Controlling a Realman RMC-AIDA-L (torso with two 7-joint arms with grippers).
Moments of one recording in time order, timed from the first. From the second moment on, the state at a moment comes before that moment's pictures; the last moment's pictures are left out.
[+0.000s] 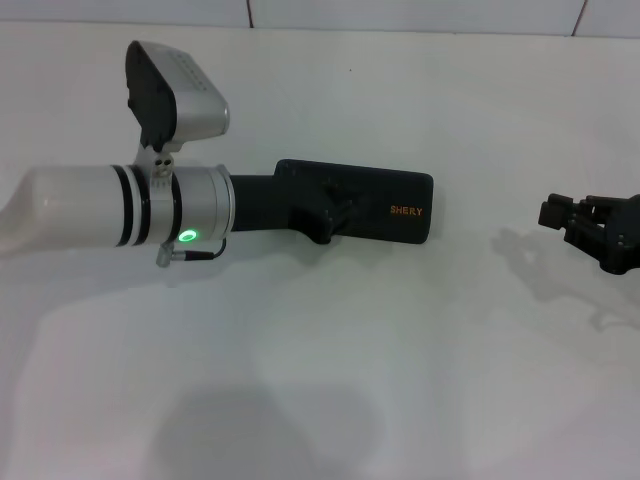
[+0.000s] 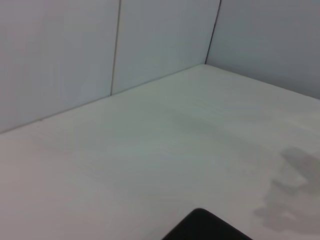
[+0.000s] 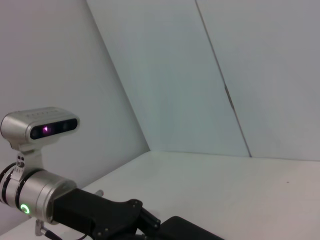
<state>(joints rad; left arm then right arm) -0.64 -2.09 1.36 0.49 1.55 1.01 -1.40 0.35 2.01 -0.95 -0.60 -1.57 -1.43 1.36</state>
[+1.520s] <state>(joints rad) -0.32 -2.00 1.06 0.77 1.51 1.83 -1.23 0.51 2.03 -1.18 -0.63 -1.50 -1.75 1.28</state>
